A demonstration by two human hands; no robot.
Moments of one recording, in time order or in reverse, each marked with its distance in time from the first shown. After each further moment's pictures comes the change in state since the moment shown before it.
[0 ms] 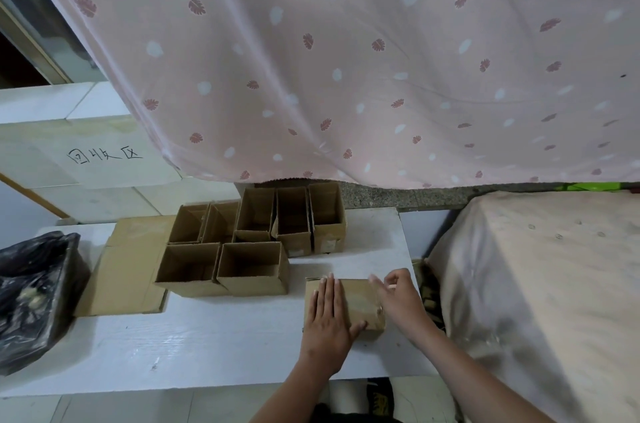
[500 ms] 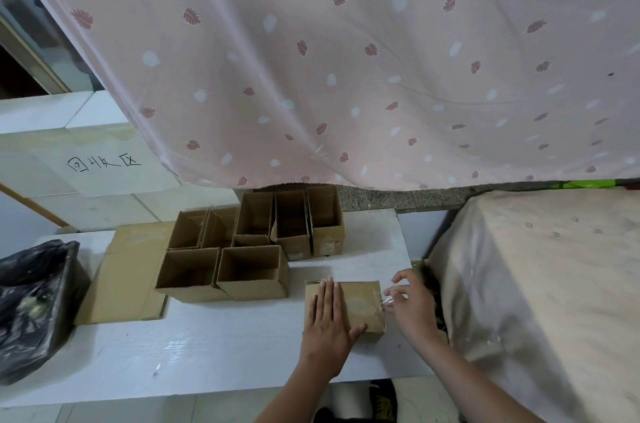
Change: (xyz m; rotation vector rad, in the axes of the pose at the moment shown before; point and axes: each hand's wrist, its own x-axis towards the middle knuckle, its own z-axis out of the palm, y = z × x) left_hand 0.003 -0.004 0.009 0.003 -0.032 -0.014; right_hand -0.005 0.026 -0.006 0.146 0.189 -0.031
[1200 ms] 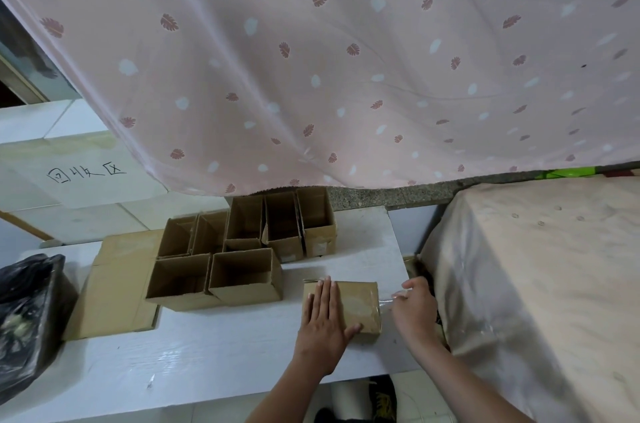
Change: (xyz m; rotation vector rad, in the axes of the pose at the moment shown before) left_hand -0.005 0.000 -0.012 0.070 -0.001 0.062; right_hand -0.017 -0.015 -0.005 -0.178 0.200 0.103
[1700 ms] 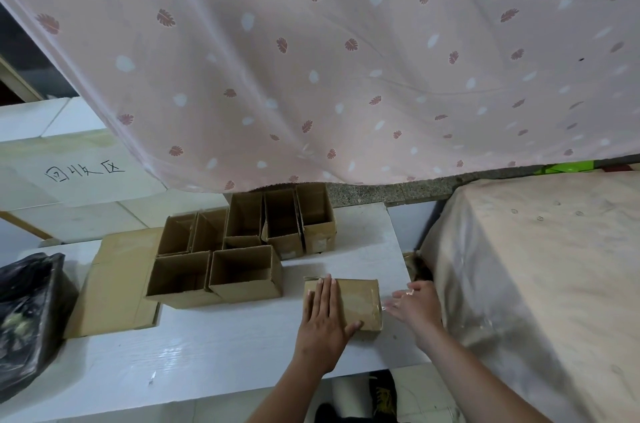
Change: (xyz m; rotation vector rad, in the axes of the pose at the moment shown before) left_hand -0.001 -0.002 0.005 -0.002 0.039 0.009; right_hand 0.012 0.008 0.002 0.487 -0.128 0.402
